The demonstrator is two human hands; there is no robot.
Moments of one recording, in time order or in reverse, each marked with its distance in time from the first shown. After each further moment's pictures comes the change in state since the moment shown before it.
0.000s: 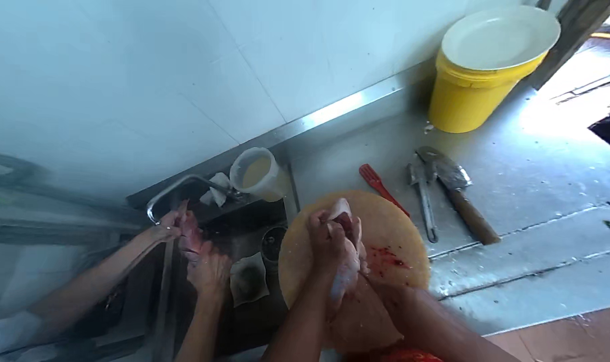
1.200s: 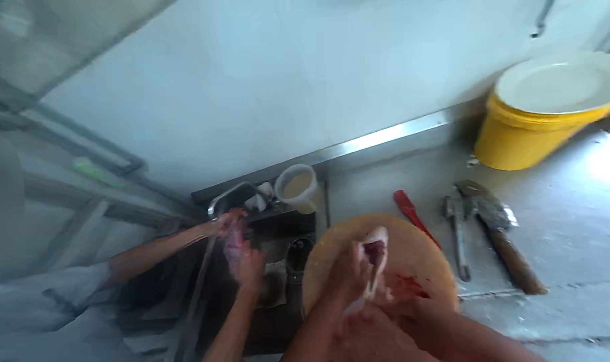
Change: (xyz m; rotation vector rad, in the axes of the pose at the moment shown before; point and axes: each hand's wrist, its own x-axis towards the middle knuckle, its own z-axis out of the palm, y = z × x) left_hand 0.002 0.067 -0.045 0.464 -0.545 -0.298; right_hand 0.023 -0.008 -0.043 -0.009 -0.312 -0.239
